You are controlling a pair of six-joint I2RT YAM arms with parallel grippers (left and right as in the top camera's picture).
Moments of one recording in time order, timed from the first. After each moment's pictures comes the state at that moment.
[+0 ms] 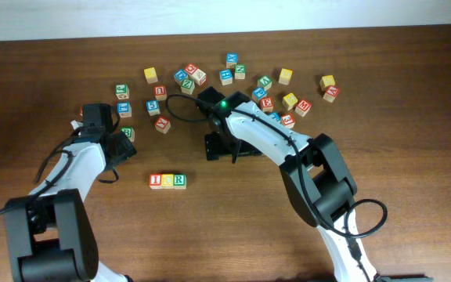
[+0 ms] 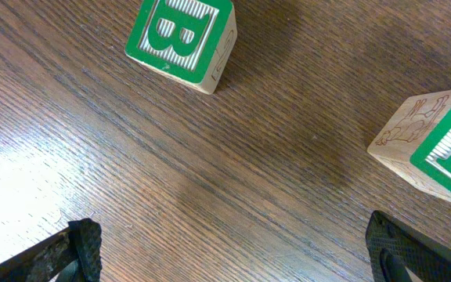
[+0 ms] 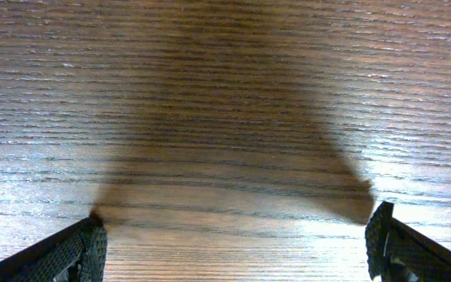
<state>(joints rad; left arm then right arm) 0.10 1.76 1.01 -0.50 -0.27 -0.43 0.62 2.30 1.80 -1.08 0.06 0.57</state>
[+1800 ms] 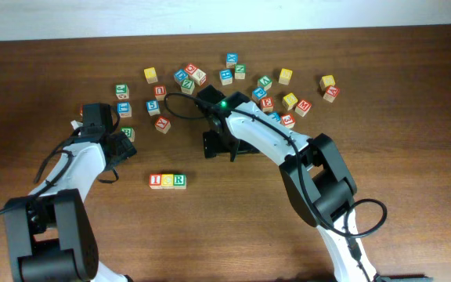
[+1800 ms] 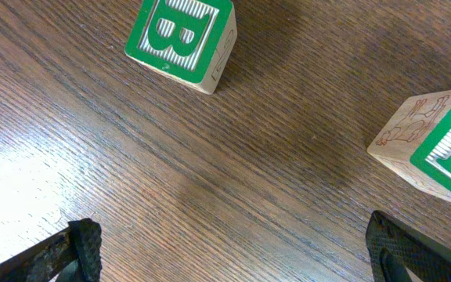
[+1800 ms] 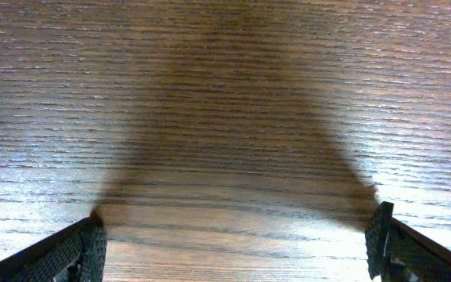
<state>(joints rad) 0.10 1.76 1.01 -0.50 -0.27 -0.43 0.62 2.30 1.80 -1.04 0.06 0.57</state>
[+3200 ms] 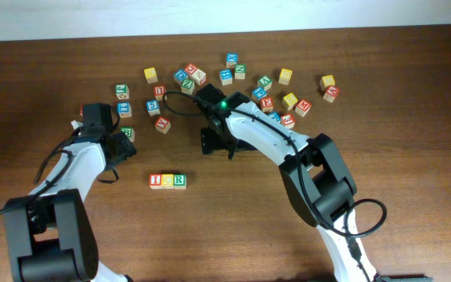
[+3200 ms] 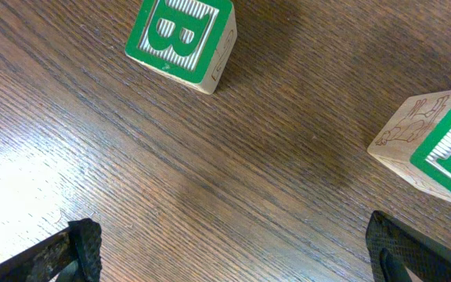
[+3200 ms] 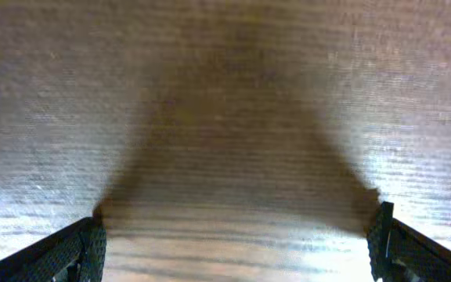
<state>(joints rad) 0.10 1.76 1.01 -0.50 -0.27 -0.43 0.62 2.30 1.80 -0.96 0.07 0.57</state>
